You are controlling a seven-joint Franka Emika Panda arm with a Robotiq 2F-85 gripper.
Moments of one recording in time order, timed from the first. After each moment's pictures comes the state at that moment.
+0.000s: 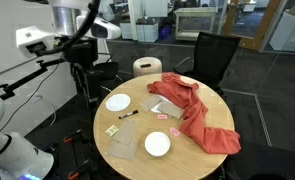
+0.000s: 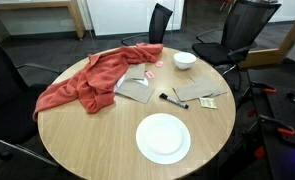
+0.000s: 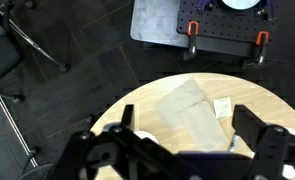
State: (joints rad) arm -0.11 -0.40 -0.26 -2.12 -0.23 1.51 -0.47
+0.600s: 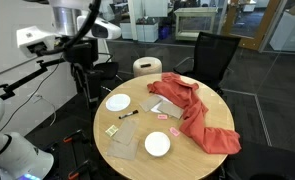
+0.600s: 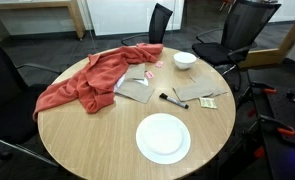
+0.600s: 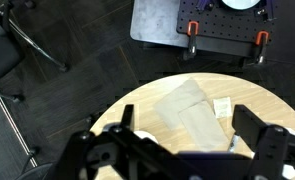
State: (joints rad) arm -0.11 -0.39 -0.26 -2.12 -0.23 1.51 -0.47
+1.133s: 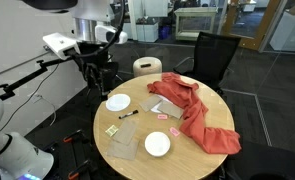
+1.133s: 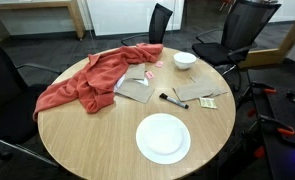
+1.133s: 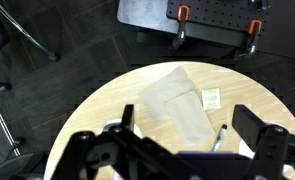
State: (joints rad) arm -0.07 -0.34 -0.20 -2.14 -0.18 1.58 -0.43
